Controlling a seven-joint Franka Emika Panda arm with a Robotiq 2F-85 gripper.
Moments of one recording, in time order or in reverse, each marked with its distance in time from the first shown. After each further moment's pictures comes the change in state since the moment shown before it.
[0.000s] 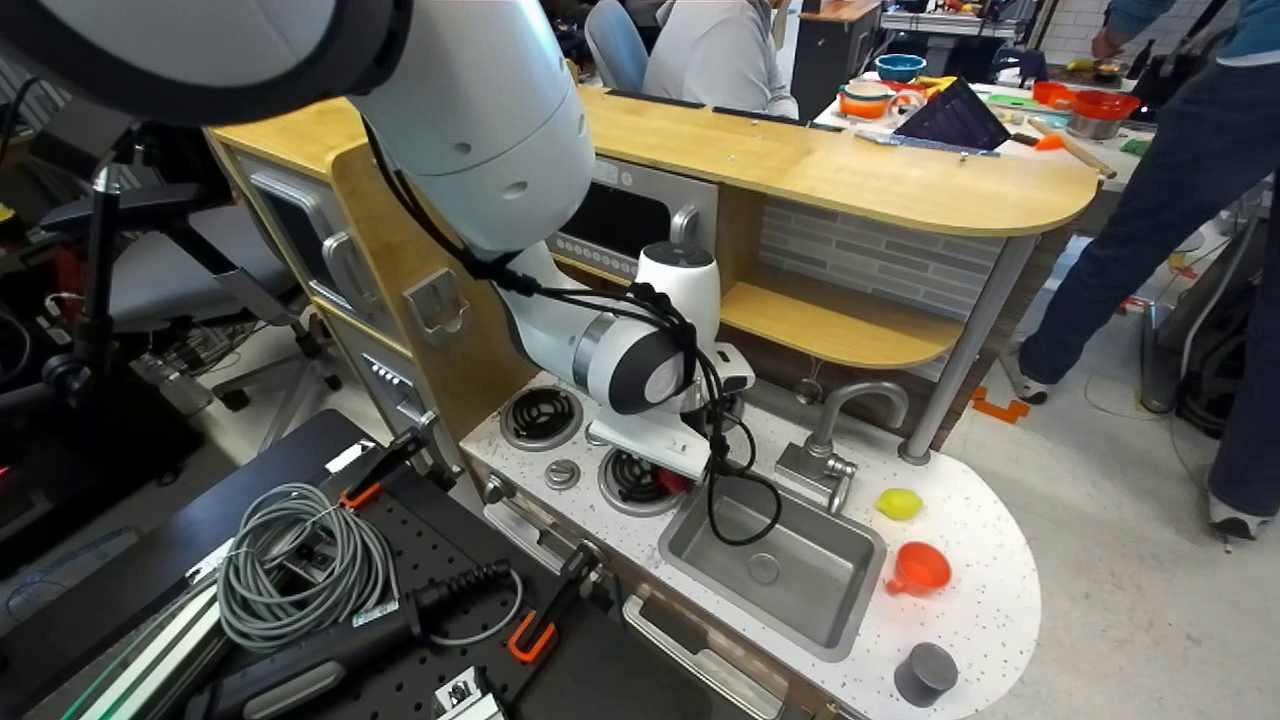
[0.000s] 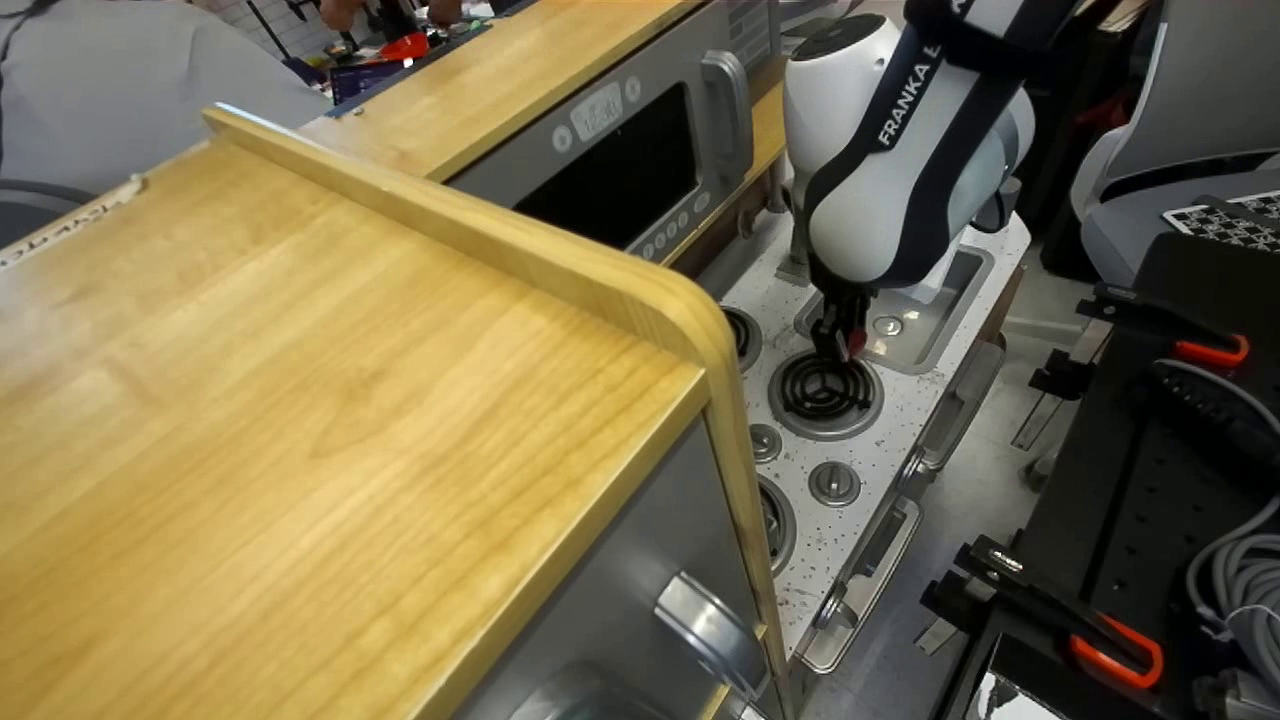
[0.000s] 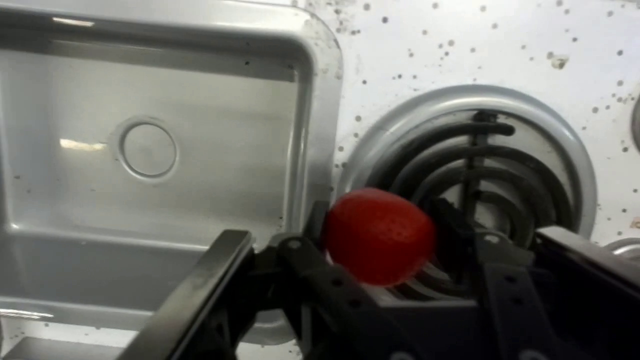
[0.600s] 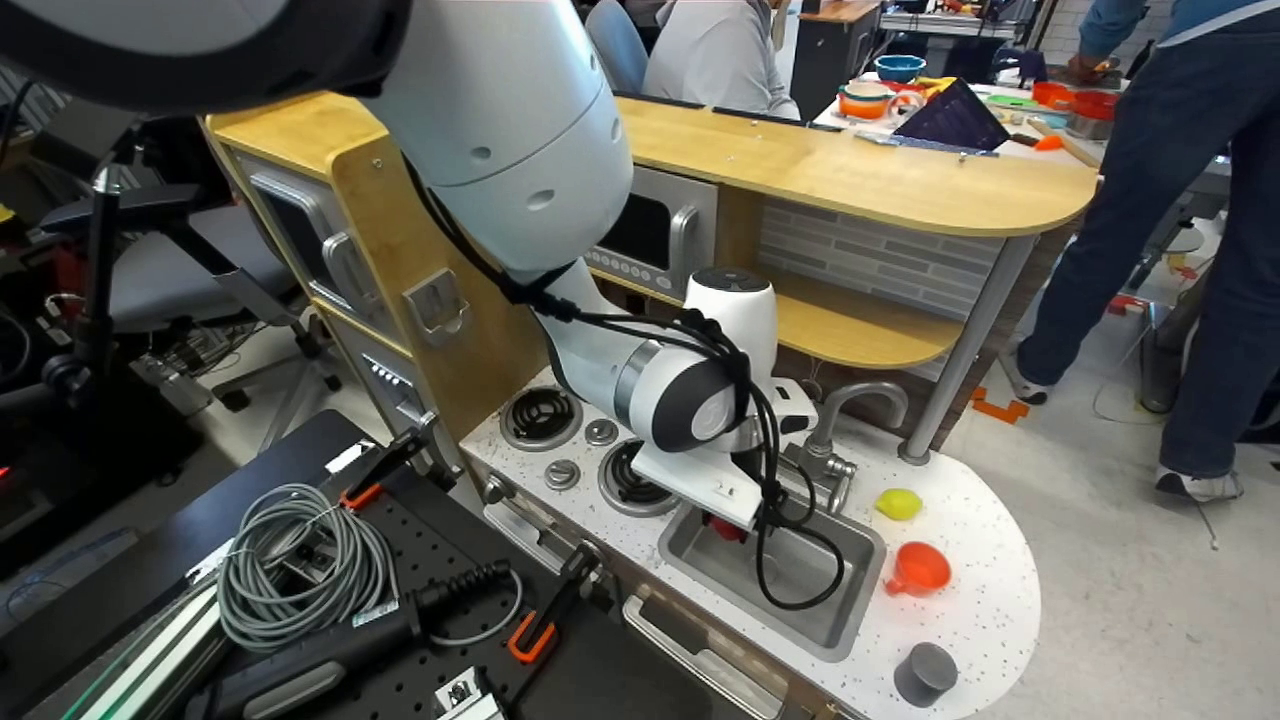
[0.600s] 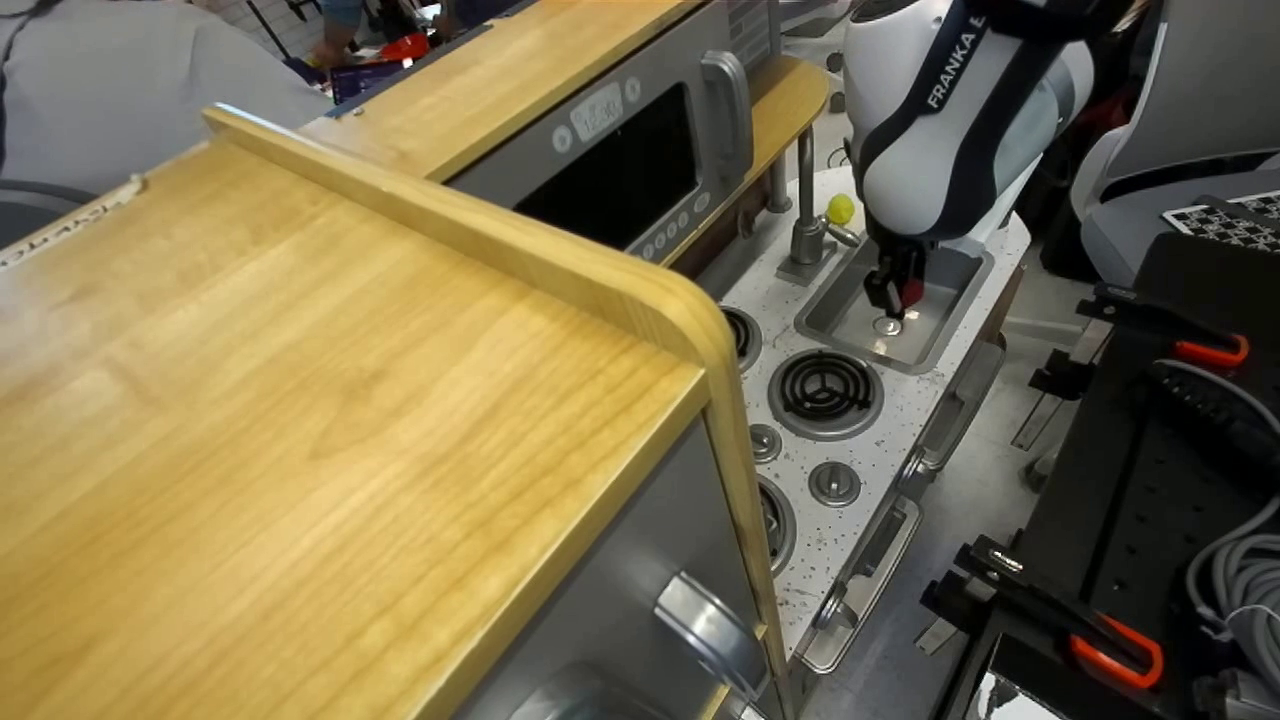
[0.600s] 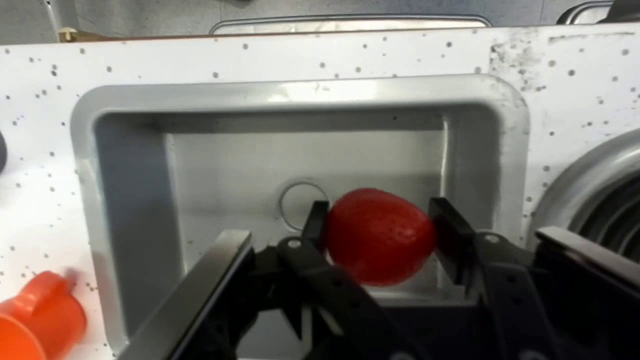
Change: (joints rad) arm -0.008 -0.001 -0.130 -0.005 0.000 -0.004 0.050
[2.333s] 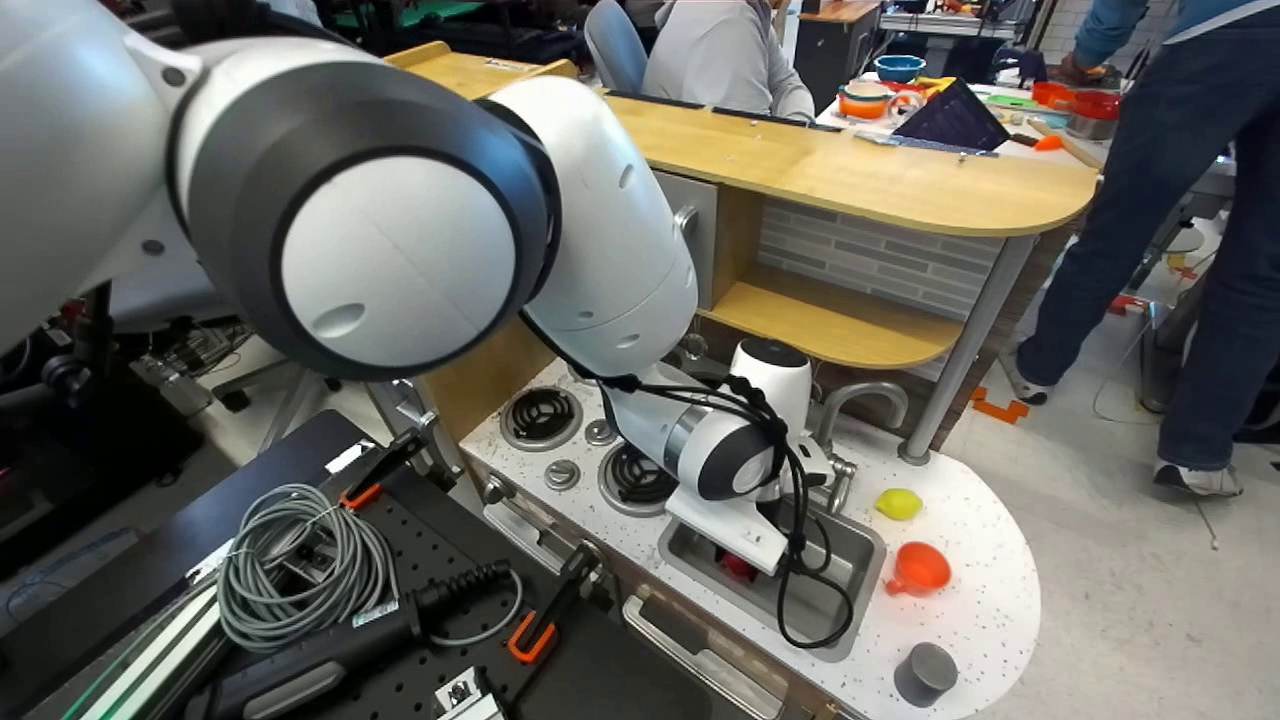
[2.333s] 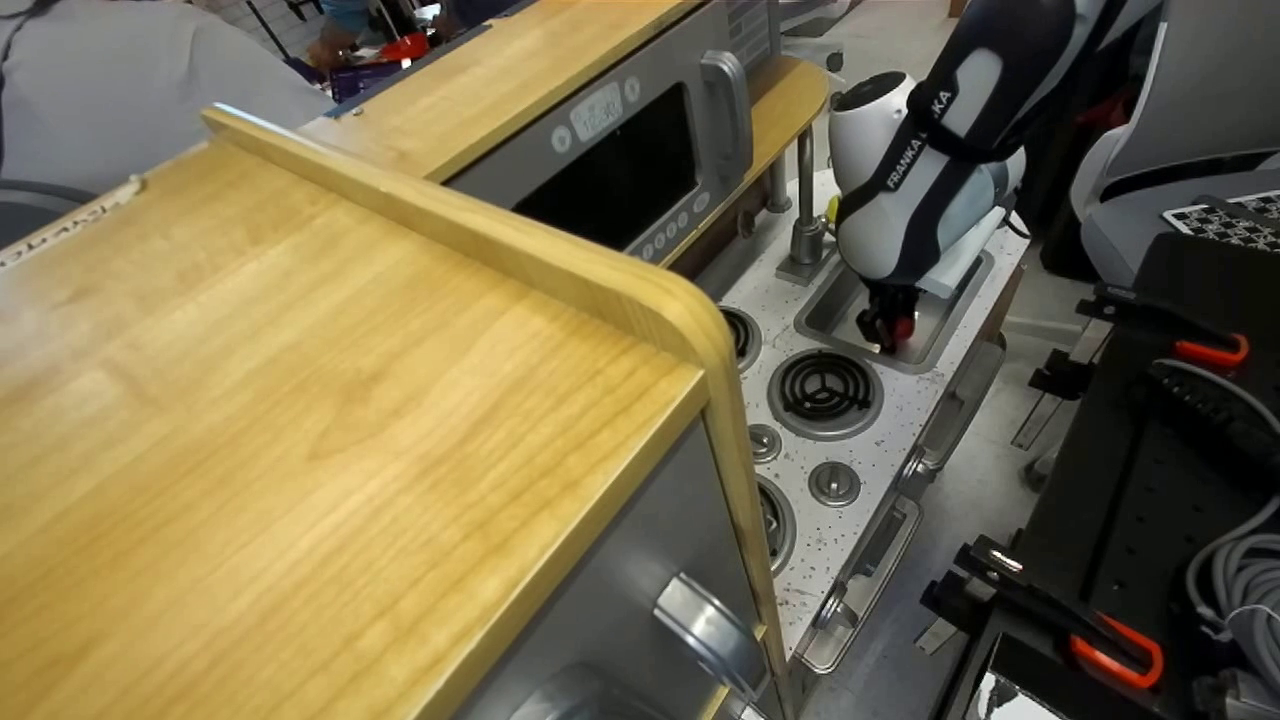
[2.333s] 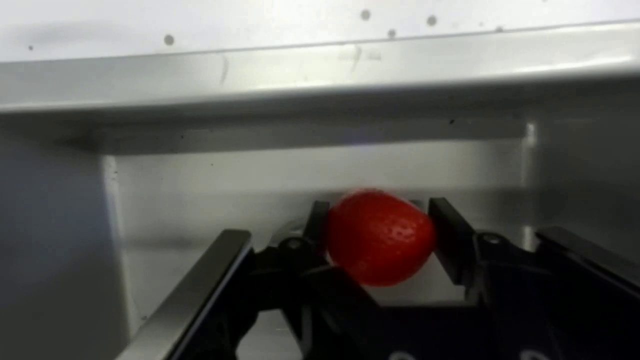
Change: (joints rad) arm -0.106 0.290 0.063 0.335 0.000 -0.127 -0.024
